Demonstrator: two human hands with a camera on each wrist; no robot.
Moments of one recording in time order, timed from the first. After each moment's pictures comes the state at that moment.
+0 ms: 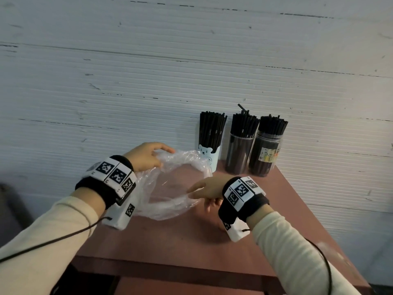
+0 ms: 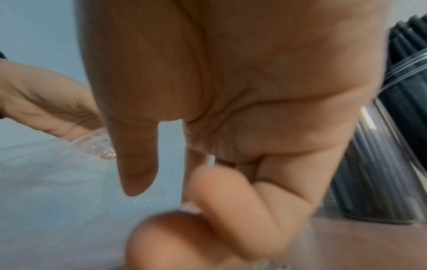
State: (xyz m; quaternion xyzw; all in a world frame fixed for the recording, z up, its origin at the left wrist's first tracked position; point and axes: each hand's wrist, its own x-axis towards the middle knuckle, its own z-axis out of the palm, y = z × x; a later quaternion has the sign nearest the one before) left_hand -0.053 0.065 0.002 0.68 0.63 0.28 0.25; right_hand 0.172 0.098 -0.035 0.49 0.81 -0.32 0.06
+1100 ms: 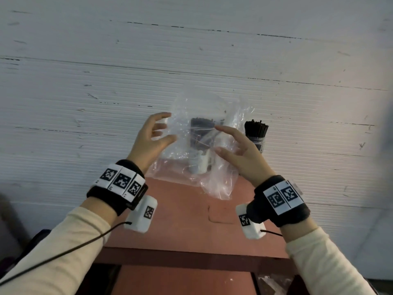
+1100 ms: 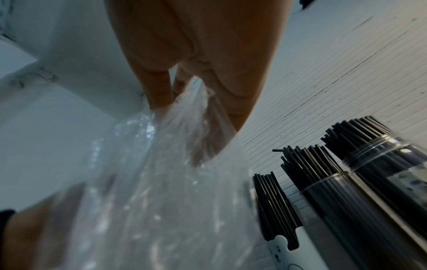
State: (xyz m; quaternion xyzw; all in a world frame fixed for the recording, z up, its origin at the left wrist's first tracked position) left_hand 0.007 0.000 0.037 0.58 0.46 0.62 0.24; right_hand 0.244 0.020 0.031 0.31 0.79 -0.25 -0.48
